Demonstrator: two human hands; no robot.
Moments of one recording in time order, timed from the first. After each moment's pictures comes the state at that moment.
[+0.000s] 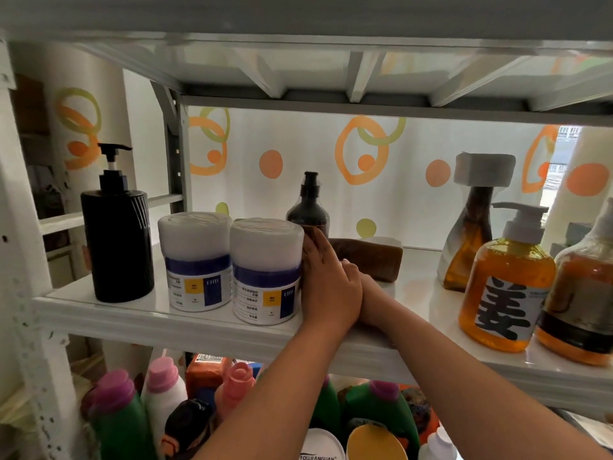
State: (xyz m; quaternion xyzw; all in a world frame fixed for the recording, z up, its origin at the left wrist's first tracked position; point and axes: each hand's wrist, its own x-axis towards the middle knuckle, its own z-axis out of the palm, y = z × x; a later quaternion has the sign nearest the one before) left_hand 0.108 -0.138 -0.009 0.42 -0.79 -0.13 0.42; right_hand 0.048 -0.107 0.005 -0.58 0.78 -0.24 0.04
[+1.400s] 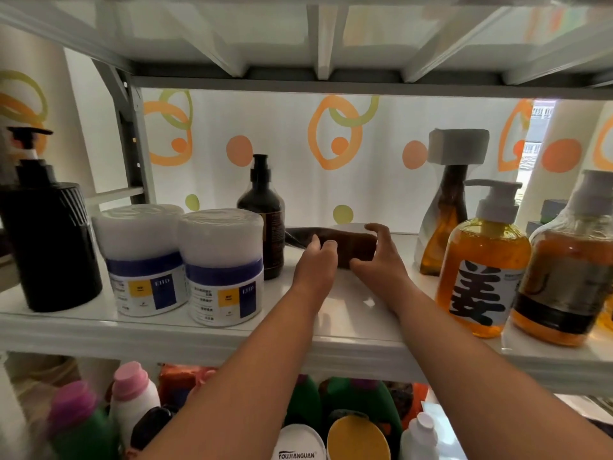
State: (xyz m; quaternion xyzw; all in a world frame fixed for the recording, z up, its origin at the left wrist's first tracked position) left_hand 0.072 -0.149 0.010 0.34 -0.68 -0.55 0.34; right_hand -0.032 -0.101 -0.009 -0.42 0.73 -0.53 0.05
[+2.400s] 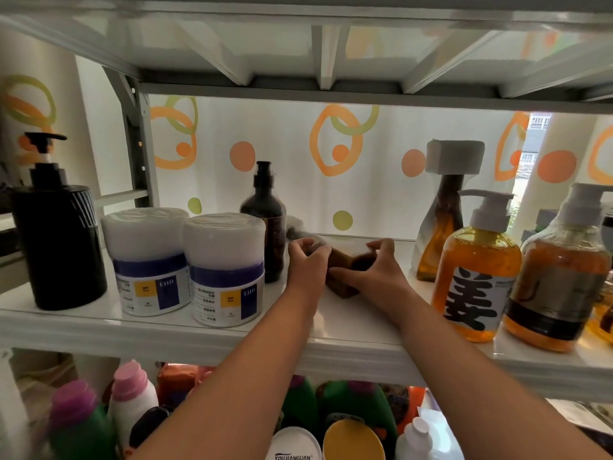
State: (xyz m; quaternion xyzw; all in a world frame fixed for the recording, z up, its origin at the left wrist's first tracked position) left_hand 0.079 -0.155 0.003 0.30 -0.58 -0.64 0.41; right_hand -0.017 -0.082 -0.003 -0.42 0.74 -0.52 0.11
